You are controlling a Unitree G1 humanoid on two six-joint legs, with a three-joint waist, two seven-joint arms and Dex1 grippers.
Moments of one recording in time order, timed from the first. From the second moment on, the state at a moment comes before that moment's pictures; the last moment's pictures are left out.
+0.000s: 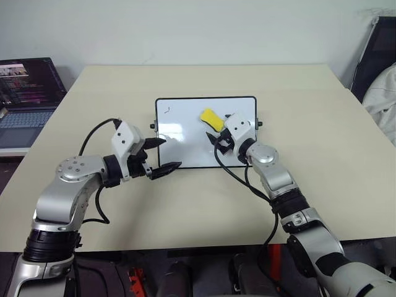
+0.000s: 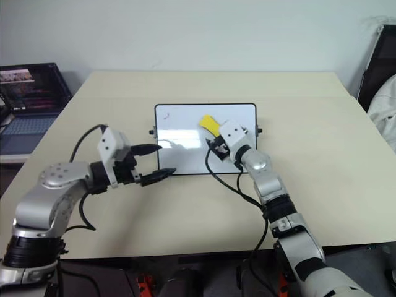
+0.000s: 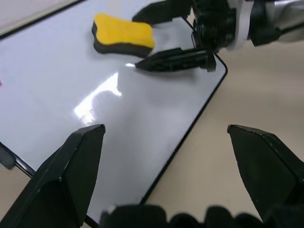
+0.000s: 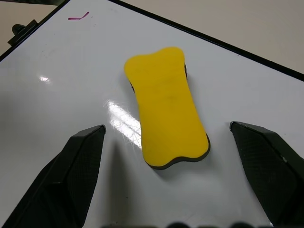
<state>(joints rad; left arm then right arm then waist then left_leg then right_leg) -0.35 0.74 0.09 -0.20 -0.43 0.52 -0.91 -0.75 -0.10 0.17 0.47 -0.09 0.06 0.36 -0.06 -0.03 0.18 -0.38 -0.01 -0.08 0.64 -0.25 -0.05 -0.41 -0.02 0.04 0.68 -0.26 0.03</state>
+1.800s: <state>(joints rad) -0.30 0.82 0.09 -0.15 -0.34 0.49 -0.87 -1.31 0.02 0.34 0.91 -0.14 0.21 0.59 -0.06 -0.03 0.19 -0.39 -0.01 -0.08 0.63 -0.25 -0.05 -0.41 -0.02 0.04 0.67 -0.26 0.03</state>
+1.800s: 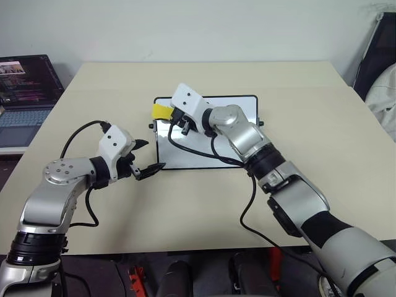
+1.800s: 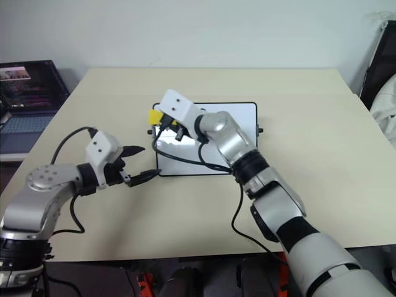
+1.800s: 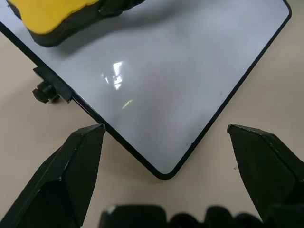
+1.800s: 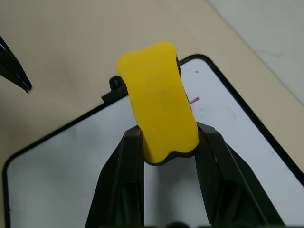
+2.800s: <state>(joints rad) -0.34 0.80 0.07 -0.11 -0.32 0.45 -0.89 -1.51 -0.03 0.39 1.24 -0.32 0.03 0.69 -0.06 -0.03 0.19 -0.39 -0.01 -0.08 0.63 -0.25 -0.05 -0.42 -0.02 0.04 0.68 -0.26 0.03</state>
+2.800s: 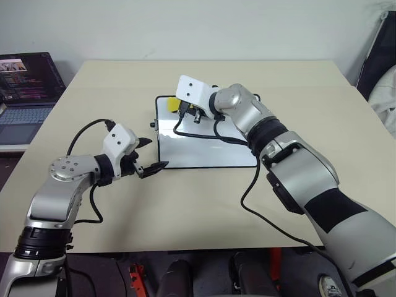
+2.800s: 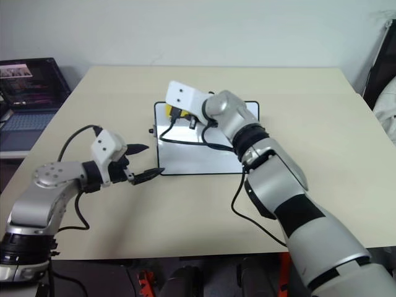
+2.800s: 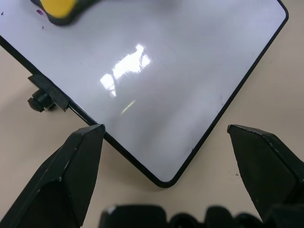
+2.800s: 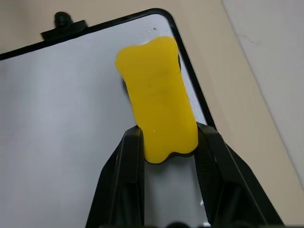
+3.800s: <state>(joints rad) -0.36 0.79 0.05 -0.11 -0.31 0.45 -0.90 -1.53 0.03 0.36 1.28 -0.37 0.01 0.56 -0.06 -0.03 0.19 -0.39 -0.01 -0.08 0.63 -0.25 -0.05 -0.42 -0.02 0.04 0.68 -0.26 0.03</state>
